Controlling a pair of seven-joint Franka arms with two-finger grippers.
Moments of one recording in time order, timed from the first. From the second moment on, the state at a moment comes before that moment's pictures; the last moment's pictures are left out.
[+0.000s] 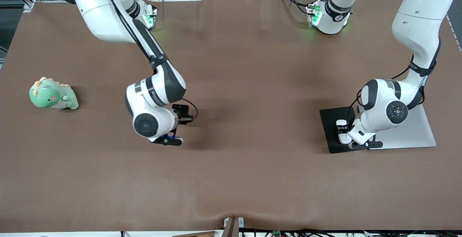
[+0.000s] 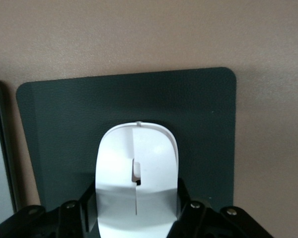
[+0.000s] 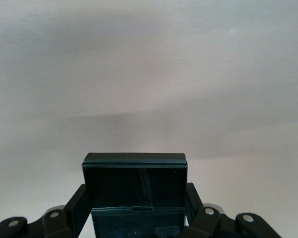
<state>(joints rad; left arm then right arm) 0.15 0.60 -0.20 -1.92 0.11 2.45 -0.14 0.38 0.67 0.01 -1.46 0.17 1.78 0.43</state>
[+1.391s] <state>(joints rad) 0.15 0.31 -0.22 -1.55 0.11 1.91 -0.14 -0.10 0.45 0.00 -2.03 0.04 2.19 -0.14</state>
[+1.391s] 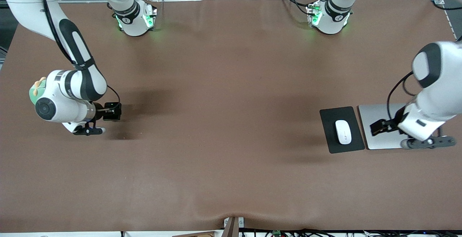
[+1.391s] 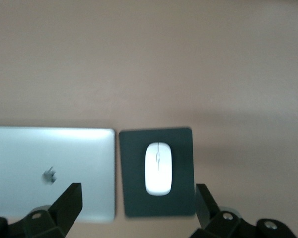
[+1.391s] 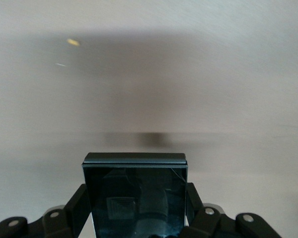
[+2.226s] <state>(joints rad) 0.15 0.07 -0.26 -1.43 0.03 1.49 -0.14 -0.18 0.45 0.00 -2.16 0.01 2.35 -0.21</state>
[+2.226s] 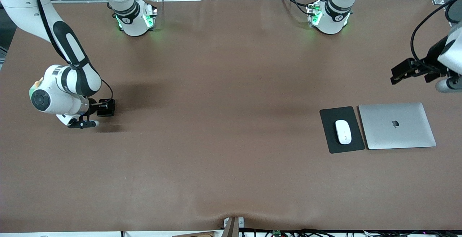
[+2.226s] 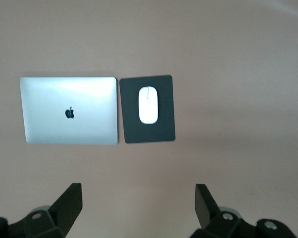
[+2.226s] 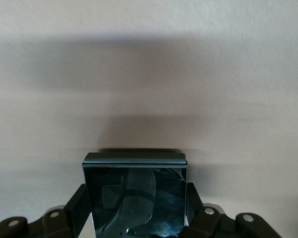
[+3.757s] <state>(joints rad) 0.01 -0.05 -0.15 -1.55 0.01 1.47 -0.14 -0.10 0.44 0.02 -1.57 0.00 1.79 -0.22</state>
